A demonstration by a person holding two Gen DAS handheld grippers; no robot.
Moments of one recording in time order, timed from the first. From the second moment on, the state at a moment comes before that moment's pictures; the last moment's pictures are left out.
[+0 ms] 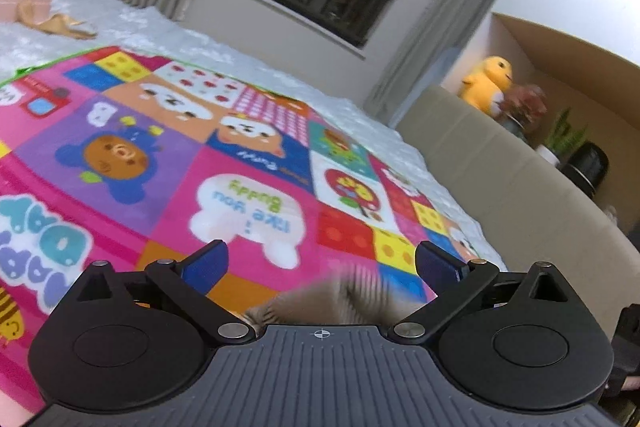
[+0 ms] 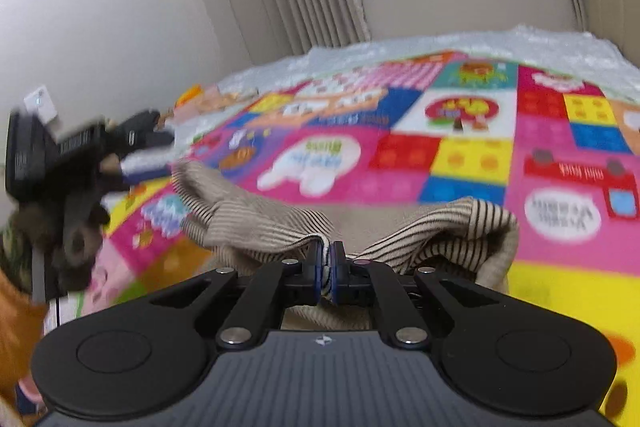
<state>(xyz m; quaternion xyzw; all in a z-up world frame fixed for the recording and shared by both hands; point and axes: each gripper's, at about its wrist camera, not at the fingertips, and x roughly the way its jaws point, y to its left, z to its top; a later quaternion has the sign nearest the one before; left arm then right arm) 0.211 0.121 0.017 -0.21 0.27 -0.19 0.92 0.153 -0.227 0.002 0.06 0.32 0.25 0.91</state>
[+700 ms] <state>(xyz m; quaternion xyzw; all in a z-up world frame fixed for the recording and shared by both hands) 0.223 0.080 -0.052 -0.23 0.44 -0.22 0.84 0.183 -0.283 -0.041 0.16 0.36 0.15 0.91</state>
